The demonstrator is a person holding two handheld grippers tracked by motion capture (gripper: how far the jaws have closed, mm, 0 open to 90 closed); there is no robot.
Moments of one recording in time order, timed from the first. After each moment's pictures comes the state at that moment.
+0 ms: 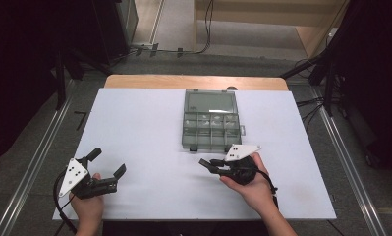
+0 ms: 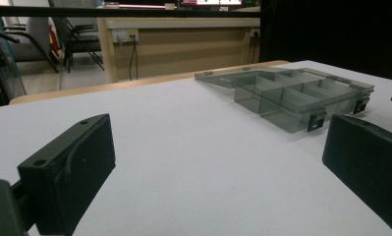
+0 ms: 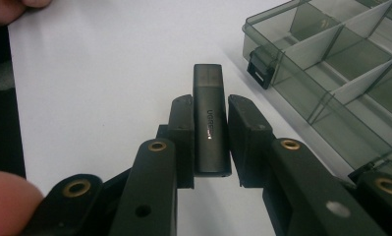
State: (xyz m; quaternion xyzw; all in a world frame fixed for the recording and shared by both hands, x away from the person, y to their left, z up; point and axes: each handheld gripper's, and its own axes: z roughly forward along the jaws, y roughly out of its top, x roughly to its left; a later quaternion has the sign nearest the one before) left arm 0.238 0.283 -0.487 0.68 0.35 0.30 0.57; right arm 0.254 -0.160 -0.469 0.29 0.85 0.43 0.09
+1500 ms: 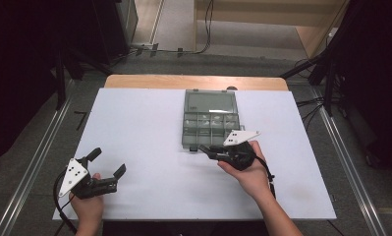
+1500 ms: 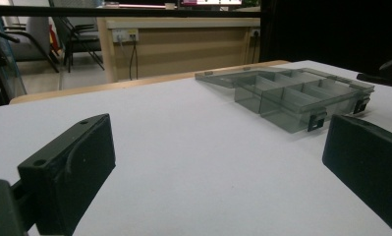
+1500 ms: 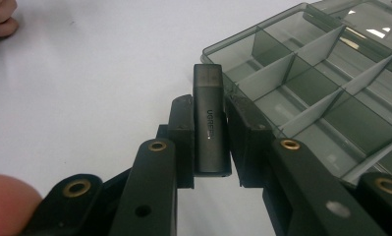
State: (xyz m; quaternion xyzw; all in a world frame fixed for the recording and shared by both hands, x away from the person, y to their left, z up) left arm 0.238 0.284 -0.487 0.68 0.35 0.30 0.57; right arm 0.285 -0.159 -0.457 0.31 0.84 0.43 0.10
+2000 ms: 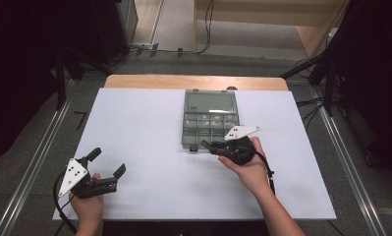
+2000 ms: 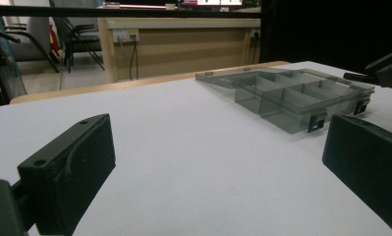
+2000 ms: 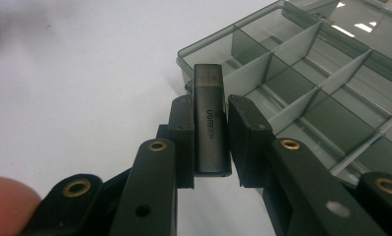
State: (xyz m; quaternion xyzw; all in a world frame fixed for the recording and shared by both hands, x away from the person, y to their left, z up) left arm 0.238 0.284 -0.488 0.68 0.35 0.29 0.57; right arm 0.299 -0.162 -0.459 0.33 0.84 0.42 0.11
